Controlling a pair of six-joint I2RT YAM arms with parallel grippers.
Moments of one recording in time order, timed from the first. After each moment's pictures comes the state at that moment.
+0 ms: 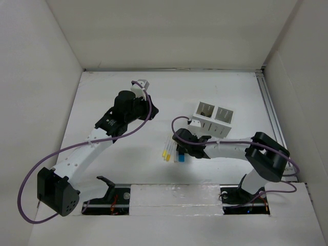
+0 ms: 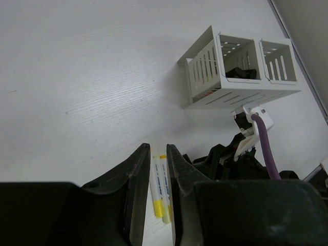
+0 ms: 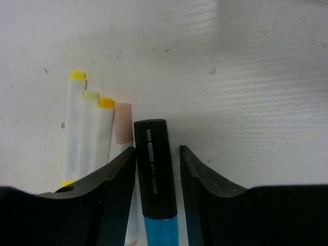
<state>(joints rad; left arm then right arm) -0.53 1.16 0.99 -0.25 0.14 -0.37 0.97 1.61 0.81 -0.20 0.51 1.01</state>
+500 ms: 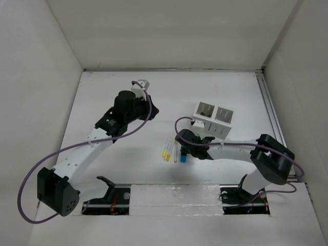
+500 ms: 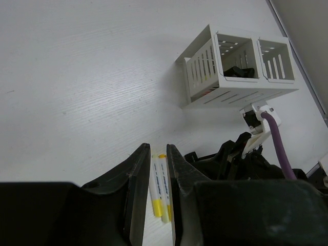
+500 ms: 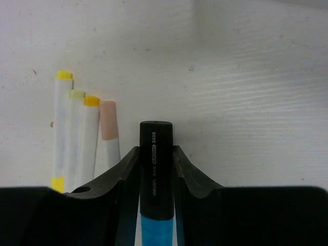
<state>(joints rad) -0.53 1.16 0.99 -0.25 0.15 -0.37 0.97 1.57 0.78 -0.21 0.52 1.02</state>
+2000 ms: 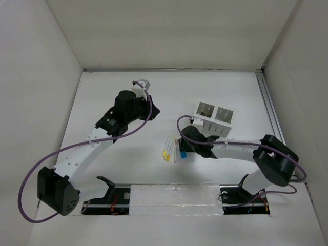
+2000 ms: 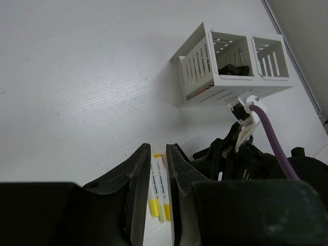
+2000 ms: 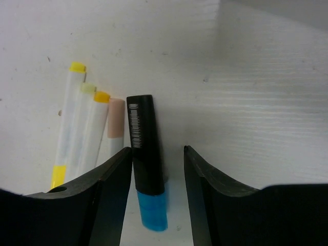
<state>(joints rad) -0.53 1.17 0.99 -0.24 0.18 -0.37 0.89 1.51 0.72 -0.10 0.38 0.85</state>
